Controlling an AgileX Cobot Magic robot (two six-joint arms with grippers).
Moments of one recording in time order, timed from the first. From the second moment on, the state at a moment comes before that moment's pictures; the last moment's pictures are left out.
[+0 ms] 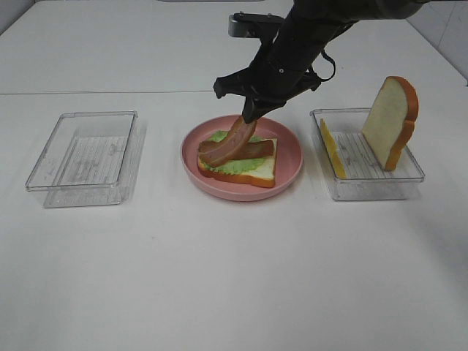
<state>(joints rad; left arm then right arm) 0.03 0.00 -0.50 -0.06 1.03 0.01 0.45 2.19 -1.73 0.20 0.71 -0.09</state>
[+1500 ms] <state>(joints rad) 0.03 0.00 -0.50 -0.06 1.03 0.01 0.45 1.98 -1.73 0.14 0.89 0.01</state>
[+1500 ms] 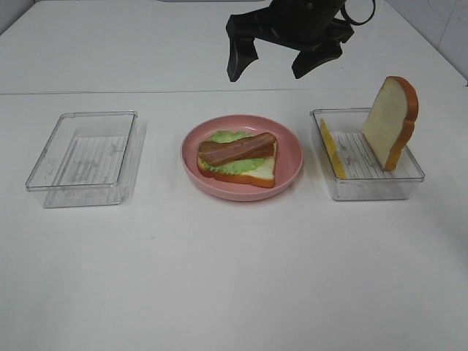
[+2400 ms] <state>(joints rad) 0.03 0.00 -0.50 -0.06 1.03 0.01 0.38 1.97 -1.73 0.06 1.14 0.11</state>
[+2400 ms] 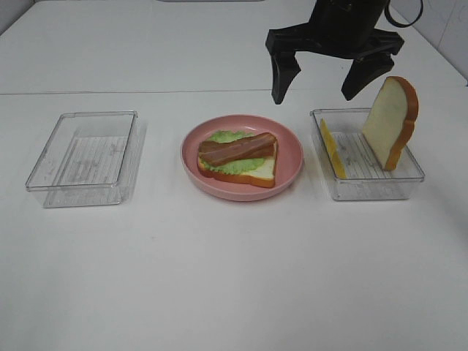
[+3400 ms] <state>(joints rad) 0.03 0.00 -0.50 -0.06 1.03 0.01 0.22 2.24 -1.80 0.15 0.98 0.01</state>
